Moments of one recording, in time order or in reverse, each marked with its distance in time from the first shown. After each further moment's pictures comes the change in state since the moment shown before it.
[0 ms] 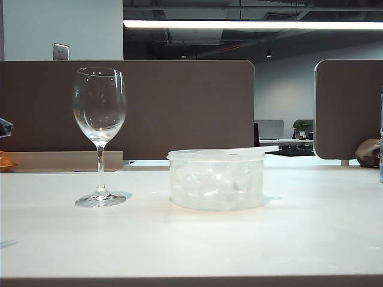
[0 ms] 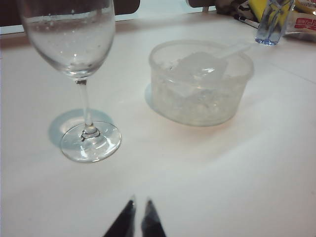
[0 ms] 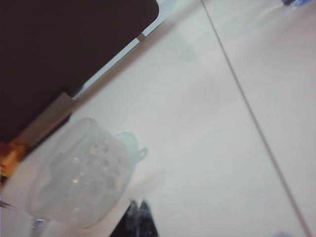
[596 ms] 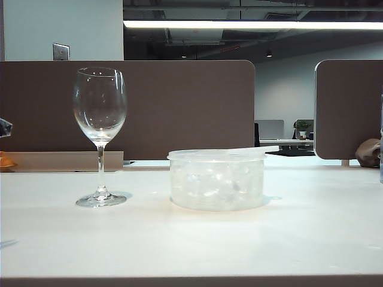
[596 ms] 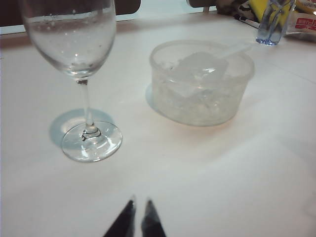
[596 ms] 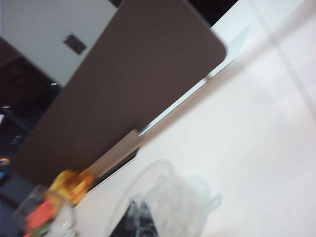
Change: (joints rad) left arm 0.002 0.000 0.000 0.000 0.000 0.000; right arm 0.074 0.001 0.023 0.249 0.030 0.083
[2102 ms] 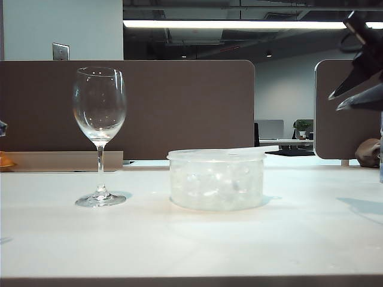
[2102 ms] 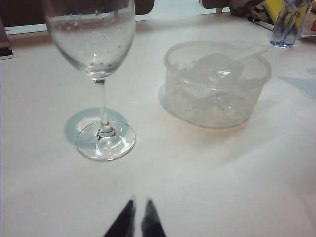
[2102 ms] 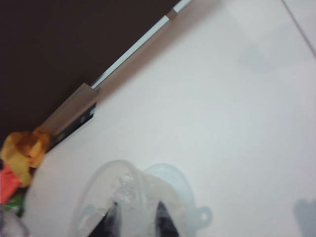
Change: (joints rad) left arm 0.040 -0.002 0.000 0.000 -0.002 0.000; right arm 0.001 1.155 0.453 0.333 -0.135 -0.028
